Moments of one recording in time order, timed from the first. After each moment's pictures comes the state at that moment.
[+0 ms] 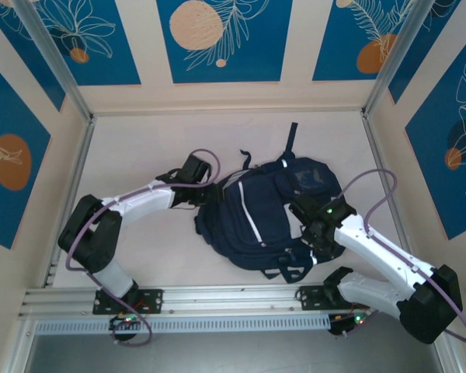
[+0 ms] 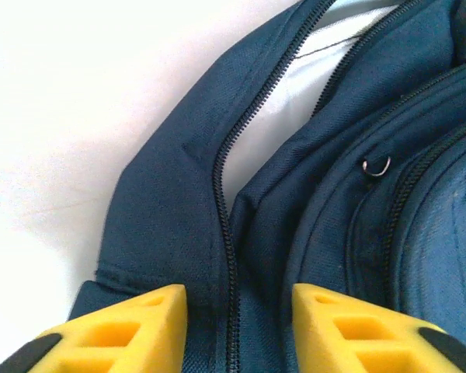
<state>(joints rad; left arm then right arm) -0.62 1.64 1.00 -0.34 0.15 -0.67 0.58 1.02 0.75 -1.30 0.24 1.26</state>
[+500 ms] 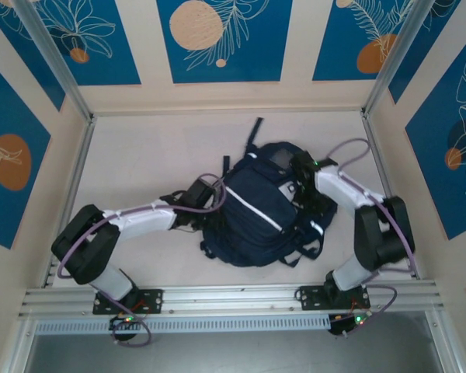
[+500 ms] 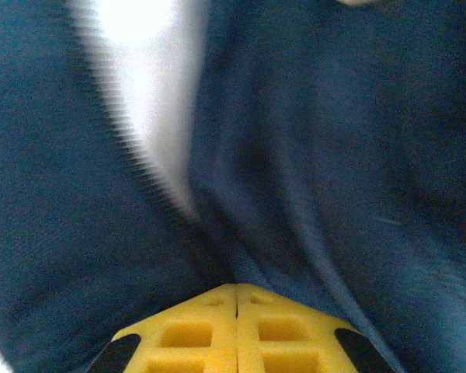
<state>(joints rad) -0.80 1.56 0.82 -0.29 0.21 -0.69 0.31 1.61 1.10 -1.01 0.14 0.83</state>
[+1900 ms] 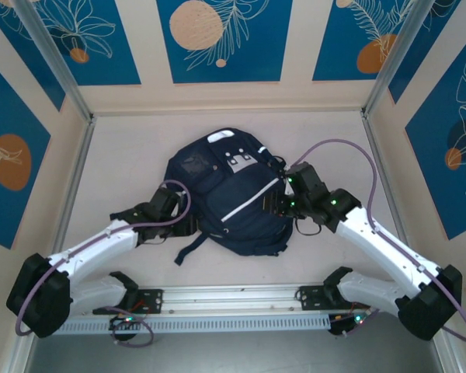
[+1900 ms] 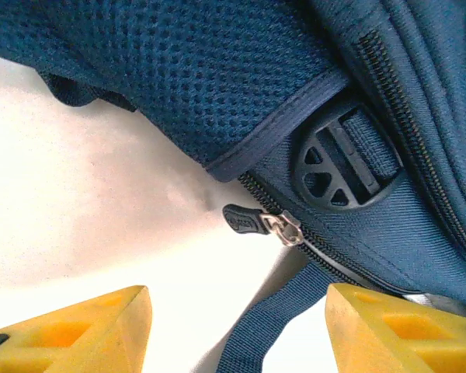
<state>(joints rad) -0.60 1.12 0.60 -0.50 0.04 -0.59 0.63 1.06 0.93 -0.78 -0.10 0.68</state>
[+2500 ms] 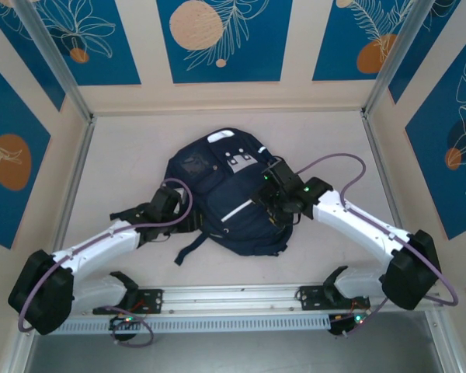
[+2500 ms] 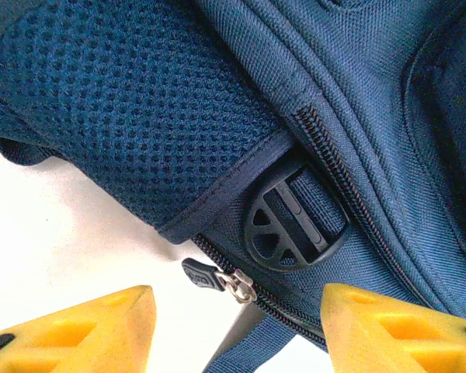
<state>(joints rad) -0.60 1.15 0.57 -0.35 0.06 -0.60 0.69 1.29 1.01 -0.81 -0.05 1.44</state>
